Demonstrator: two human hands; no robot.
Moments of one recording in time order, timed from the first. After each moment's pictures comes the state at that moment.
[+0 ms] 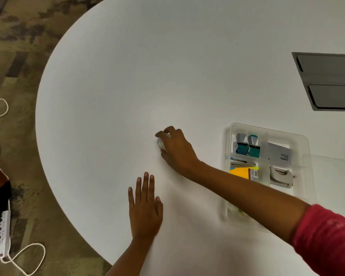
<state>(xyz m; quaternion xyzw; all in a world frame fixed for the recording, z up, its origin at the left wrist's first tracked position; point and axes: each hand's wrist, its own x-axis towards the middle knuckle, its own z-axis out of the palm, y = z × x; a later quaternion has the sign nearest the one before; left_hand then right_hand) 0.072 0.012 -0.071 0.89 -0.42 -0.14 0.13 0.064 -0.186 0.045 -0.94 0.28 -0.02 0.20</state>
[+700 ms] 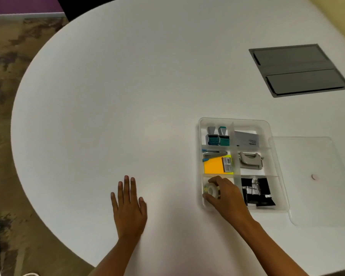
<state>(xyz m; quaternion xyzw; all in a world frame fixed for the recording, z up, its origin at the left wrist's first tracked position) 0.071 0.012 -0.065 0.89 -0.43 -0.13 0.11 -0.152 -0.144 0.049 -0.76 0.56 0.00 0.33</state>
